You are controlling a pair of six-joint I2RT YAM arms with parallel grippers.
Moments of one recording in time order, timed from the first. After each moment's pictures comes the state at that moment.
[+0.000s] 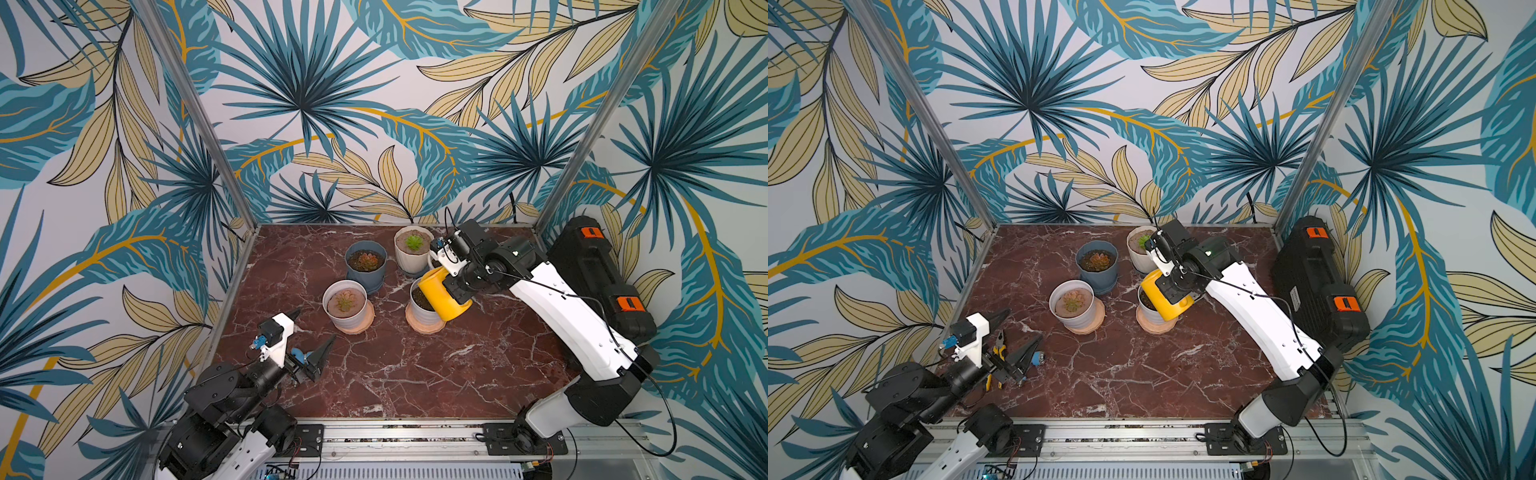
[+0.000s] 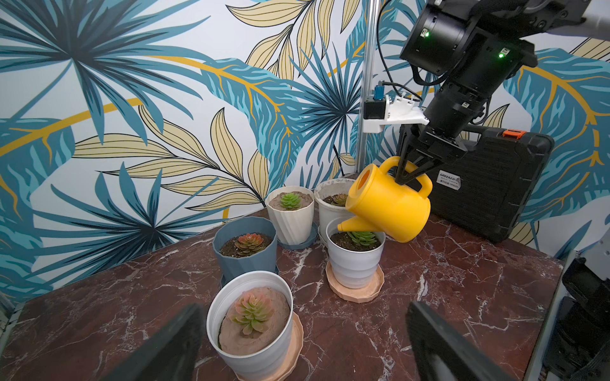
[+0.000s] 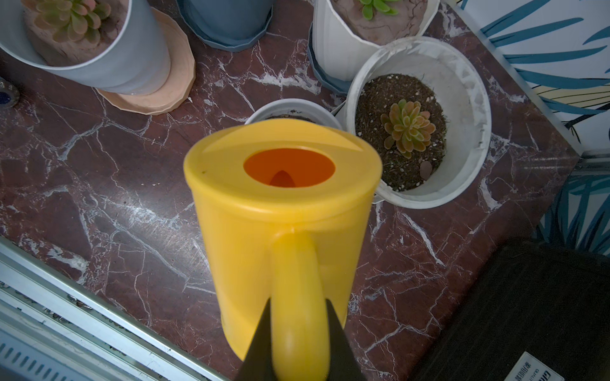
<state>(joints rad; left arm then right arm) -0.58 0.19 0.72 -0.54 0.06 -0.01 0.62 1.56 1.79 -1.36 0.19 -0.06</state>
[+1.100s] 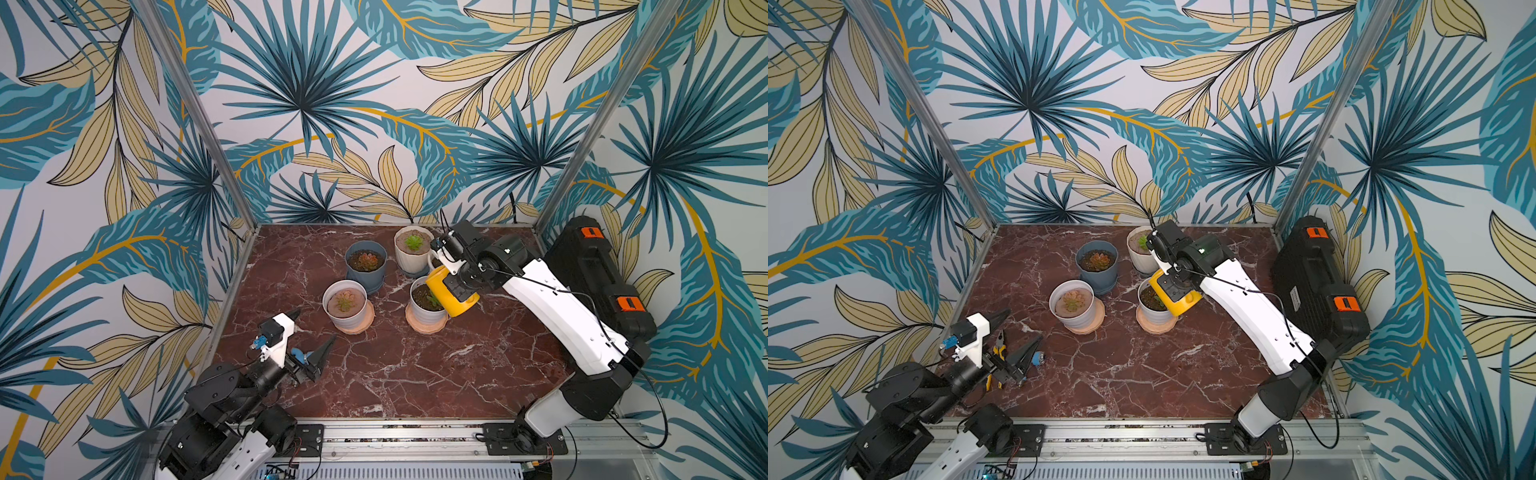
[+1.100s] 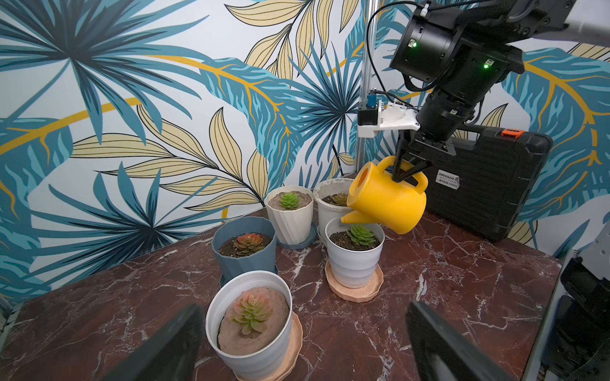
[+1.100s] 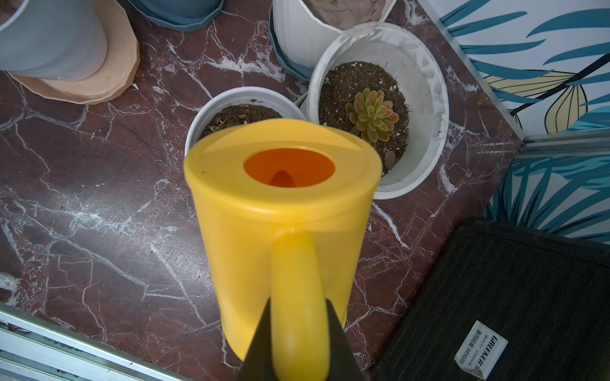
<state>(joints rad) -0.58 0.19 0.72 -0.54 0.06 -0.01 0.63 1.59 1.81 -1.38 0.32 -0.06</state>
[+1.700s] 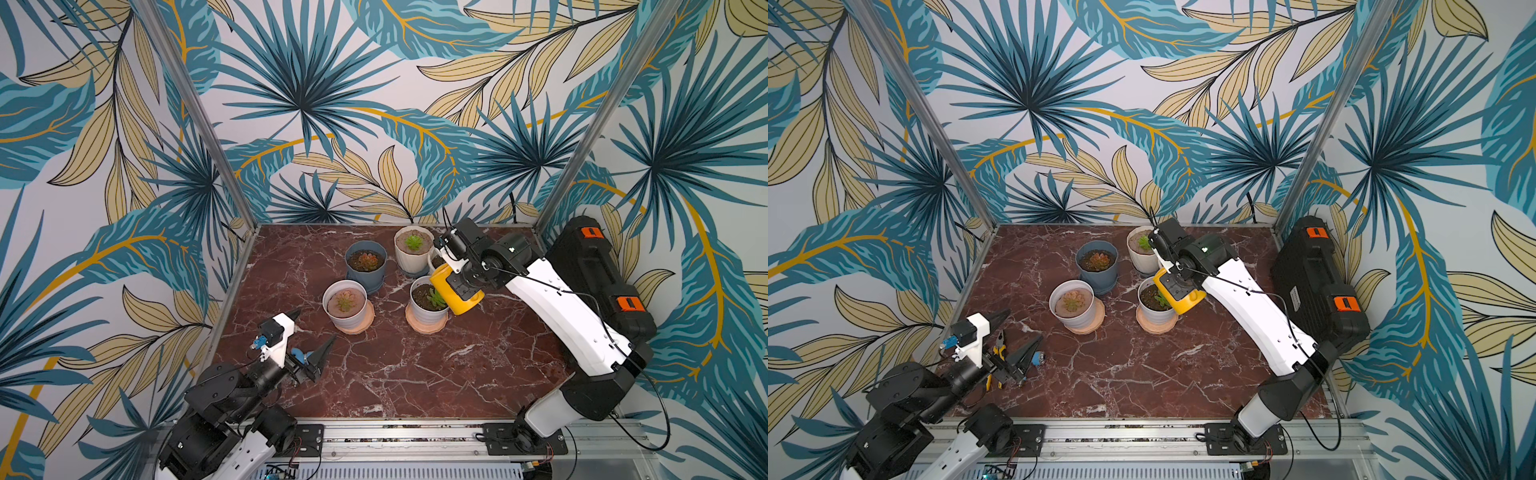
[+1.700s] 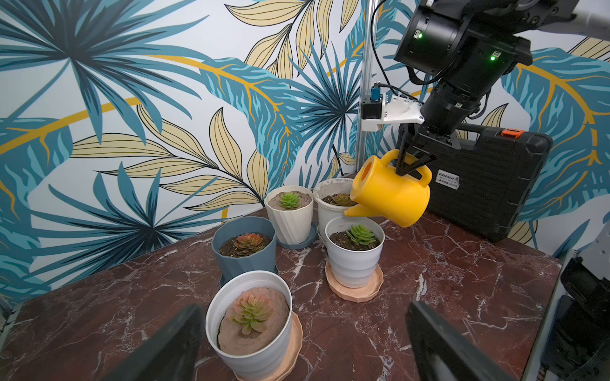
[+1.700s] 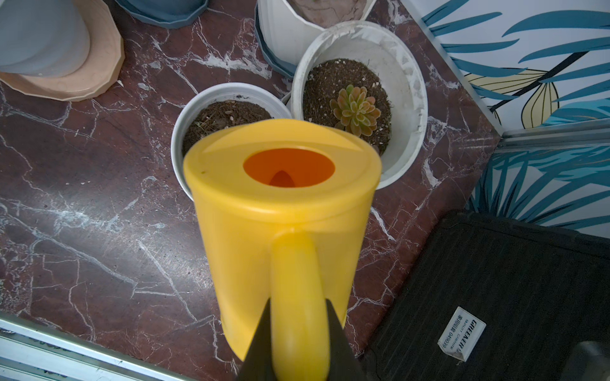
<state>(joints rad) -0.58 0.19 0.72 -0.54 0.06 -0.01 0.63 1.59 1.84 -1.43 0.36 -0.06</state>
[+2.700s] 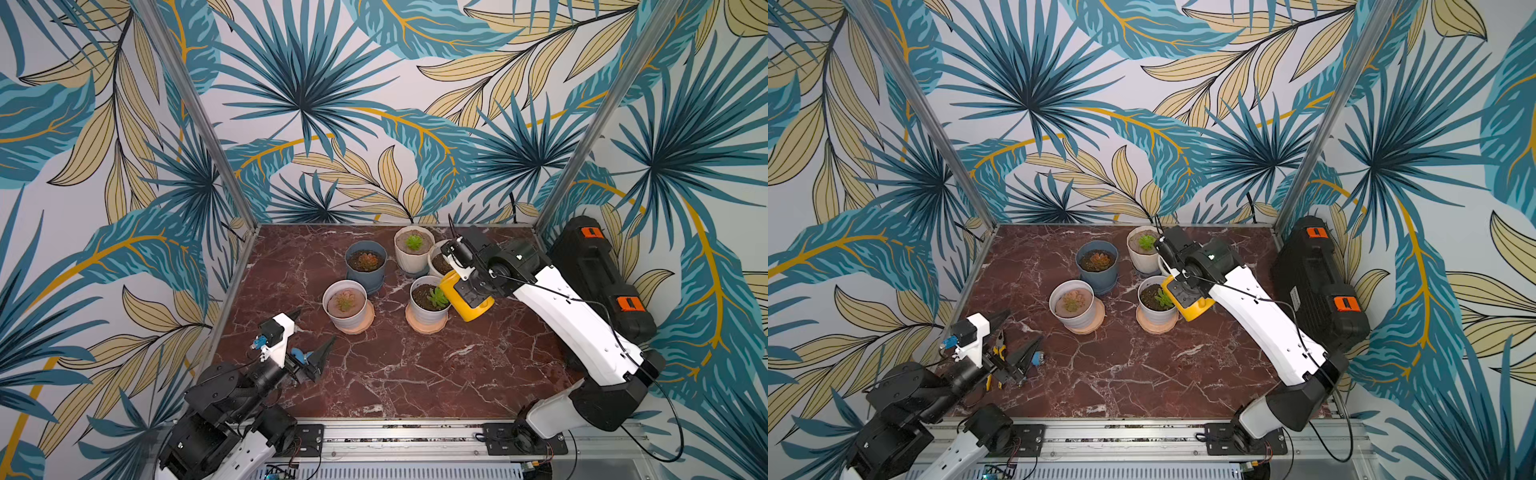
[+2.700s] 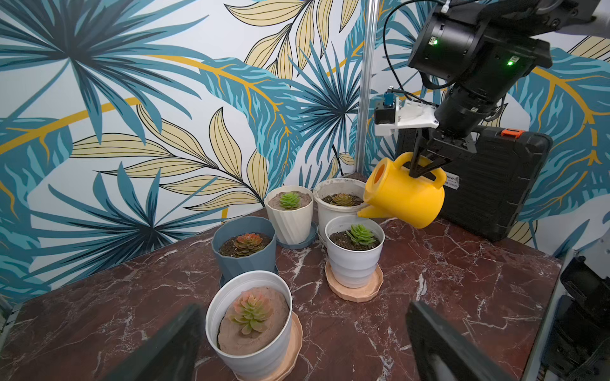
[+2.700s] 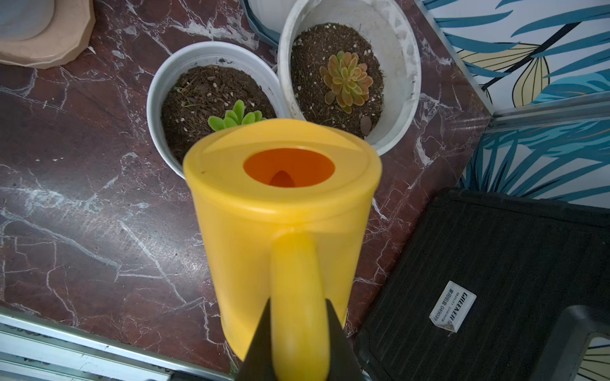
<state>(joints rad) -0.58 0.19 0.72 -0.54 0.06 -0.01 0.63 1.51 1.75 -1.45 0.39 -0.04</state>
